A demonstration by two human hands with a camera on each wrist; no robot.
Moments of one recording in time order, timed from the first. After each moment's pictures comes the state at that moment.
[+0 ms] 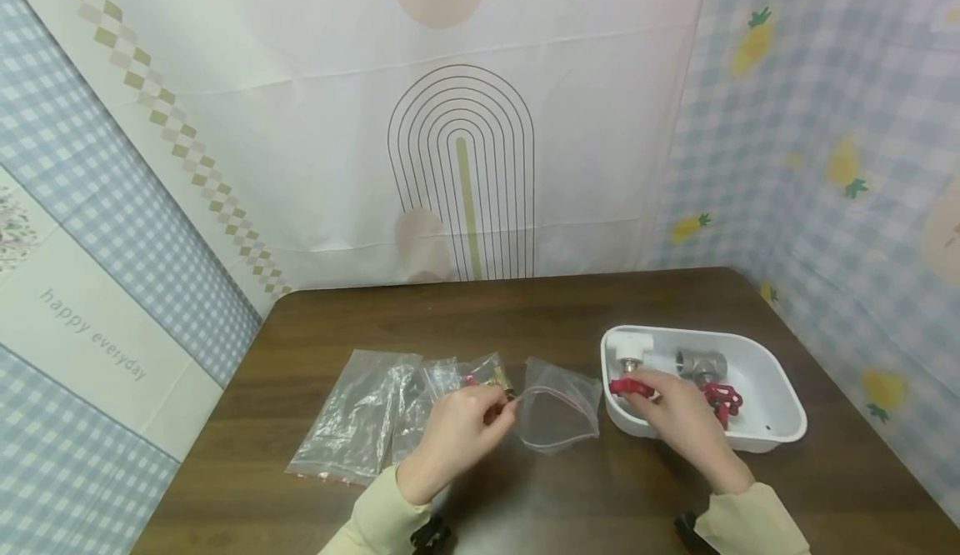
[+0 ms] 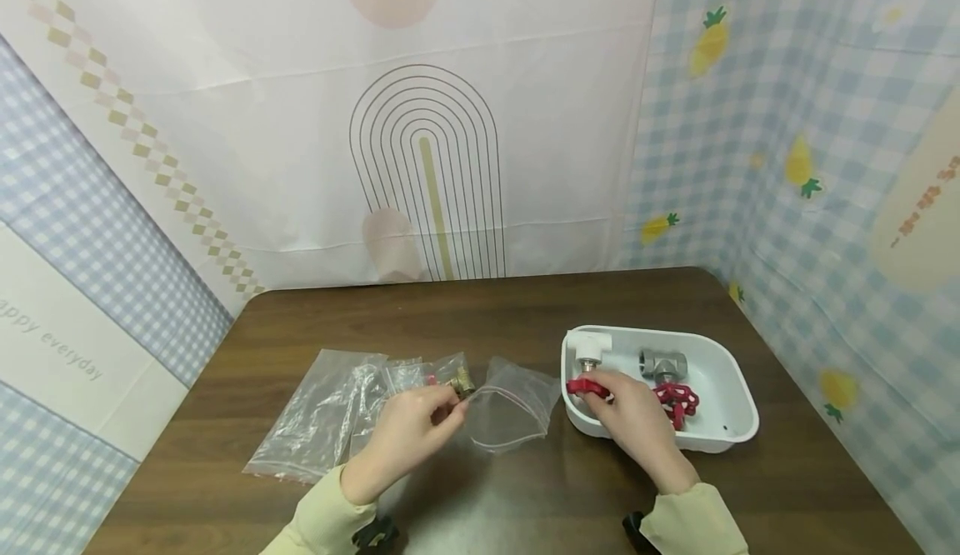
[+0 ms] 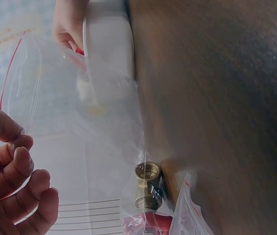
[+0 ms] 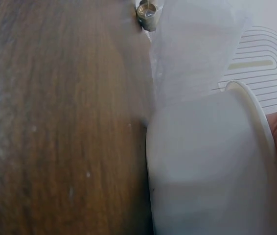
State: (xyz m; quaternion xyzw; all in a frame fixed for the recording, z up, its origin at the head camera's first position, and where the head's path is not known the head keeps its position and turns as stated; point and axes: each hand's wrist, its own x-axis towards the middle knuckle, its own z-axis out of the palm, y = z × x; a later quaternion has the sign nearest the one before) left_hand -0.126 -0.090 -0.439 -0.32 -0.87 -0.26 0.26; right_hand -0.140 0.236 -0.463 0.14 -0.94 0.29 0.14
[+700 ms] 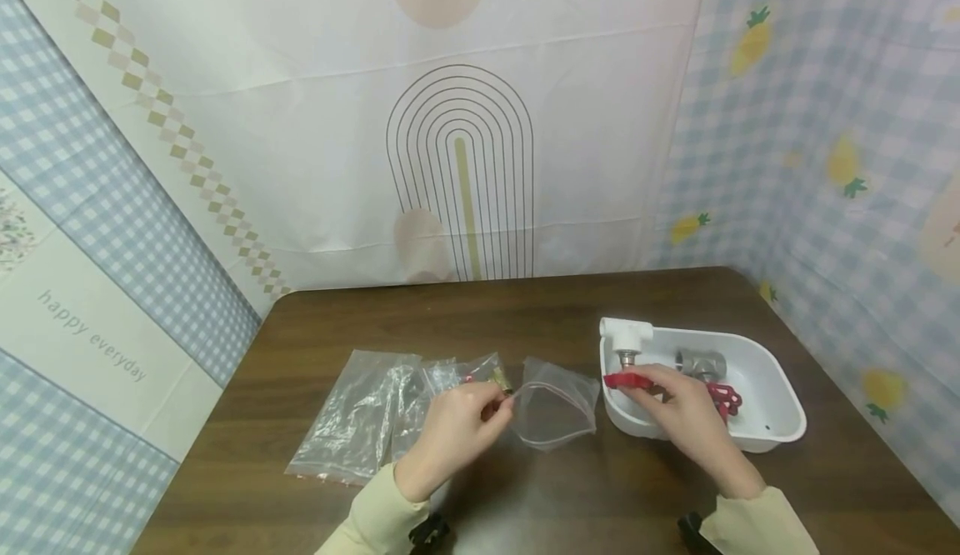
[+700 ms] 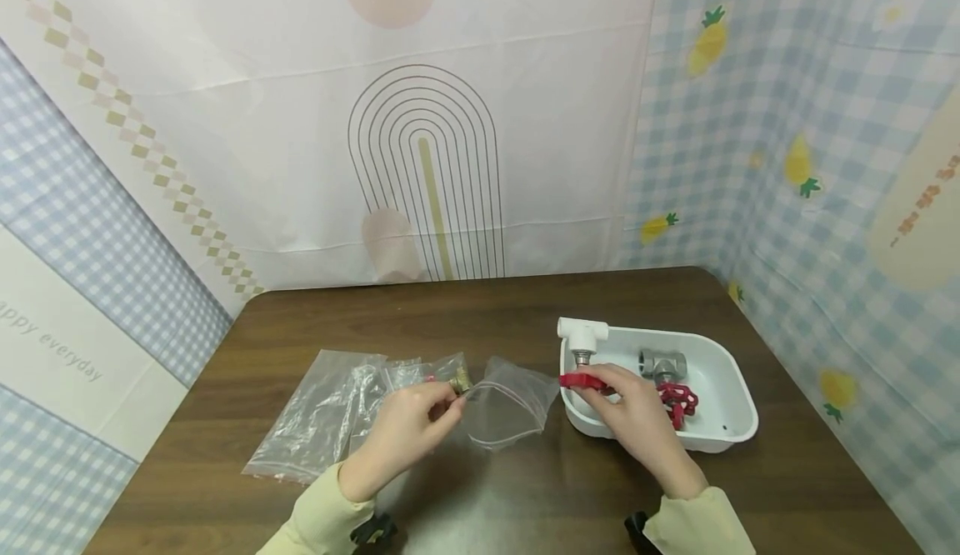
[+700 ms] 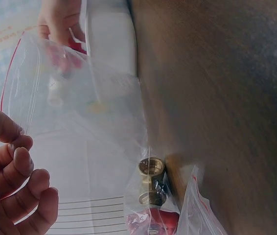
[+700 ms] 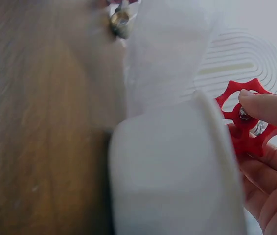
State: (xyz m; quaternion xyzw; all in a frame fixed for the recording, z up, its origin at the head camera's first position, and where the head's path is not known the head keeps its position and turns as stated) left_hand -0.128 -0.090 -0.434 -0.32 -0.88 -0.26 0.26; right_hand -0.131 0.232 -0.450 0.18 -0.89 0.34 0.23
